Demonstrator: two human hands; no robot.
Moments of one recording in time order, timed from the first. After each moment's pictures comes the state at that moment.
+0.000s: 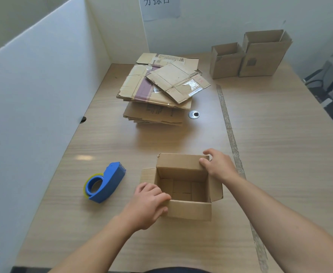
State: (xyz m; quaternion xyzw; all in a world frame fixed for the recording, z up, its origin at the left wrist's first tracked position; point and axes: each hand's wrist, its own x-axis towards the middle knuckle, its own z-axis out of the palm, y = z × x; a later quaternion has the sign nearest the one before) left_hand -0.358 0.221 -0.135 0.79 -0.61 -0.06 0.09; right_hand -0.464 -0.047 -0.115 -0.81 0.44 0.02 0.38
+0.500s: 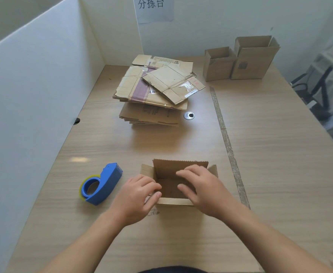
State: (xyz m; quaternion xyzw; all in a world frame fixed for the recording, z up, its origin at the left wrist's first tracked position) left_hand -0.343 0.229 -0.103 0.78 -0.59 0.00 0.23; right_hand -0.508 0.043 -0.076 -0.94 0.14 -0.12 0.27
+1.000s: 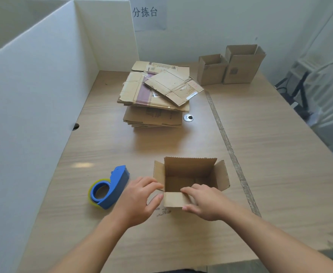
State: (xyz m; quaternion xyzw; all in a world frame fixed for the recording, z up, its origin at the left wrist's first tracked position) left_hand -0.319 0.266 -0.092 0.77 -0.58 -0.07 0.24; right_hand -0.492 0.085 -0.096 -0.94 0.20 0.20 0.18
